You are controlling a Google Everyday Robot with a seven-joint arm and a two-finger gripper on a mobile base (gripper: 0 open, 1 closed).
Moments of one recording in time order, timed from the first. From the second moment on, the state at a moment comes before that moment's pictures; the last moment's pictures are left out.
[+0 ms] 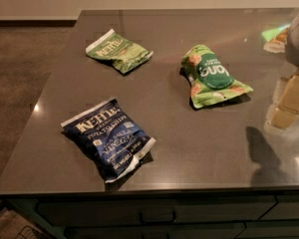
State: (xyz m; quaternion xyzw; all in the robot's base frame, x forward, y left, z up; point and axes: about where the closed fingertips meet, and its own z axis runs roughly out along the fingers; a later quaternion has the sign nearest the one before) arm 0.438 -0.217 0.976 -0.60 0.78 -0.03 0.16
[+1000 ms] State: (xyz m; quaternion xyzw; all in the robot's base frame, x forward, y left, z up) arm 0.441 -0.182 0.977 -0.63 0.76 -0.01 0.17
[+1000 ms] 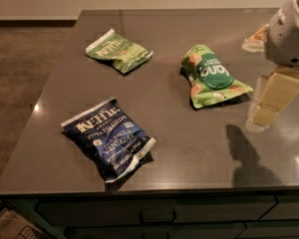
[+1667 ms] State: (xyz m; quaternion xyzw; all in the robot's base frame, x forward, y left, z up) arm 0.428 -0.074 0.956 -0.70 0.69 0.04 0.20
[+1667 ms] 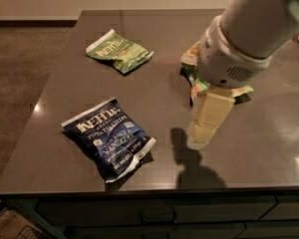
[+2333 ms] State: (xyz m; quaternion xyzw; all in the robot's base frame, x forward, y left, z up) arm 0.412 0.010 0.914 -0.75 0.63 0.05 0.19
